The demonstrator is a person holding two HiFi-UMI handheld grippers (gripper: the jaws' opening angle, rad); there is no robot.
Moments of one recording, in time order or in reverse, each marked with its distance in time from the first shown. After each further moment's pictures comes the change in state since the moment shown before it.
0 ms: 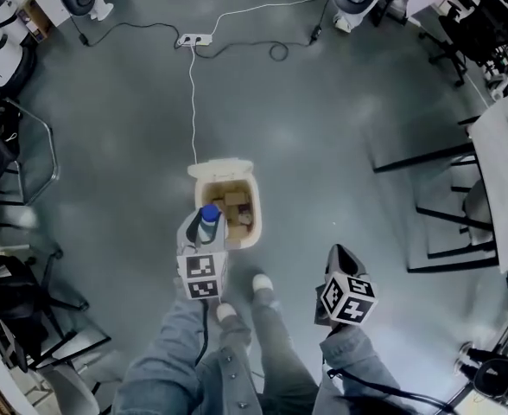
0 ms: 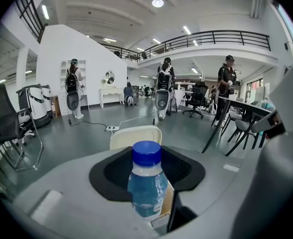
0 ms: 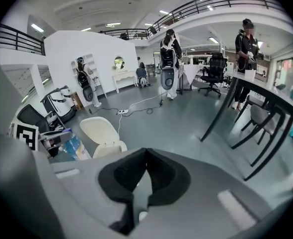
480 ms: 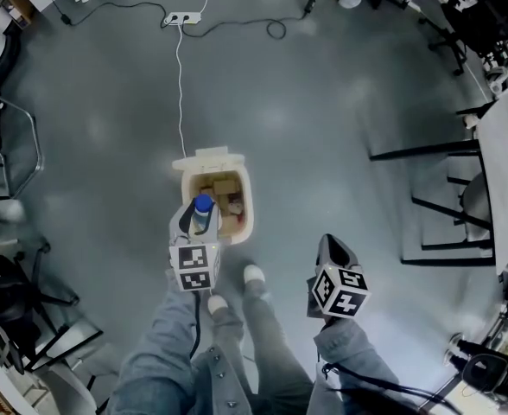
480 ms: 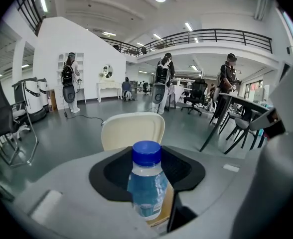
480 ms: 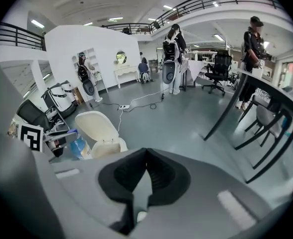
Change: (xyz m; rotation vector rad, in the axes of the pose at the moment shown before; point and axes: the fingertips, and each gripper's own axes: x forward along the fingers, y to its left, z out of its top) left arm 0.053 0.000 -0.029 -0.024 0.057 -0.035; right arm 0.047 0.006 0.002 -0.028 0.052 0.010
